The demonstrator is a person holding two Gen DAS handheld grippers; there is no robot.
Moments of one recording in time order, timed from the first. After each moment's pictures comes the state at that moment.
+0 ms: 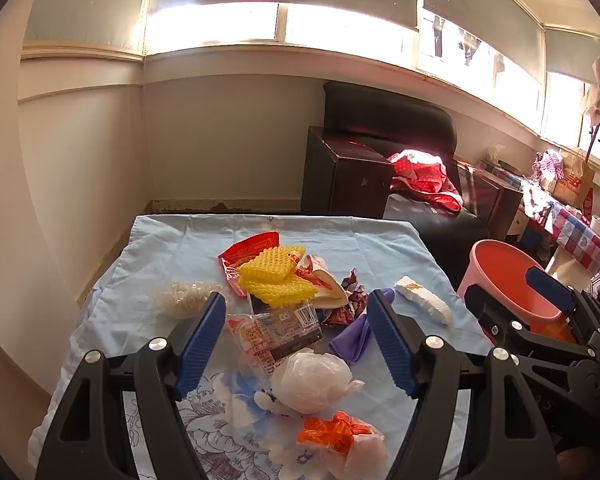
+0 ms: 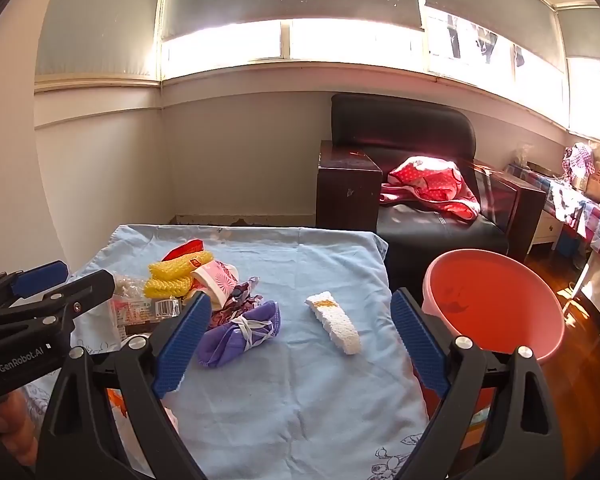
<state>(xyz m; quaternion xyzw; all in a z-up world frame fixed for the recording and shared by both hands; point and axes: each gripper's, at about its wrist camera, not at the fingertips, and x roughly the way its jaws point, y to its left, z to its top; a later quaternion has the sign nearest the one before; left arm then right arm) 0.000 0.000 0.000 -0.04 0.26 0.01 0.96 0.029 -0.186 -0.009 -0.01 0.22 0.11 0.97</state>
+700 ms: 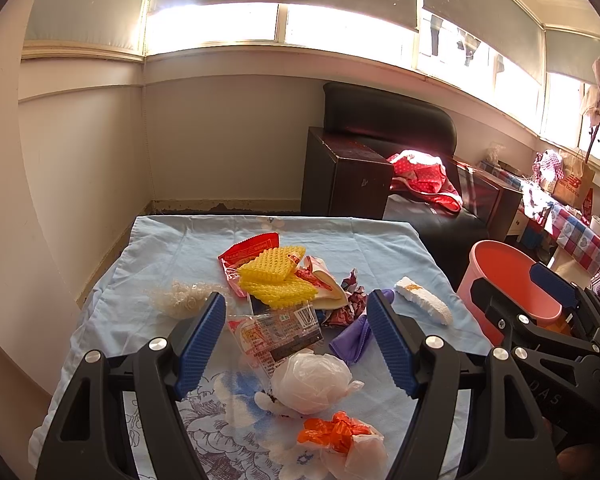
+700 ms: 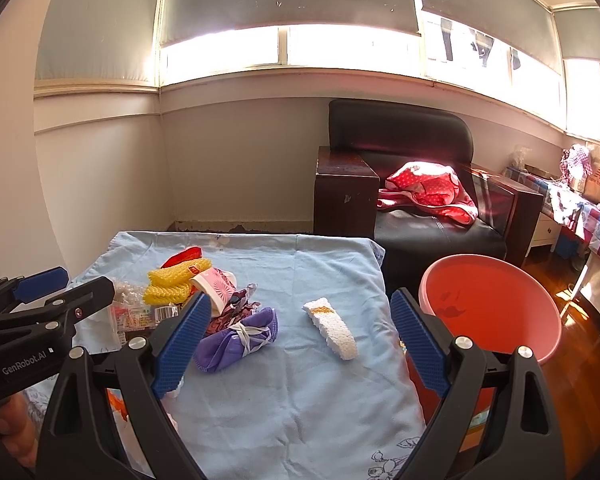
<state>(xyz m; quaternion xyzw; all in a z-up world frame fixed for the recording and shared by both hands) 0.000 0.000 0.000 -0.04 0.26 0.01 0.96 0.027 -0.188 -0.006 -0.01 0.21 0.10 0.97</state>
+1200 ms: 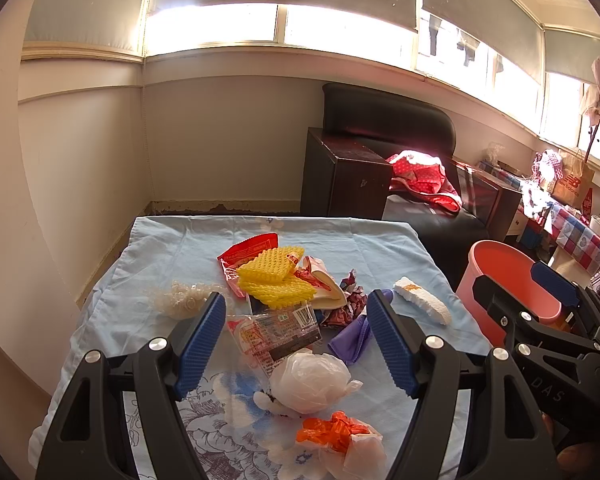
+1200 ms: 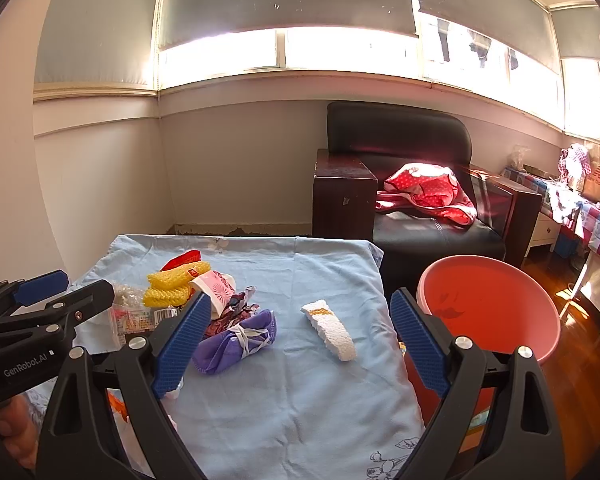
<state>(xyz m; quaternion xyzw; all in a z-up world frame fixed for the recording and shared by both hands) 0.000 0.000 0.000 -0.04 0.26 0.01 0.96 0.027 -0.190 -0.004 -0.01 0.21 0.10 0.97</state>
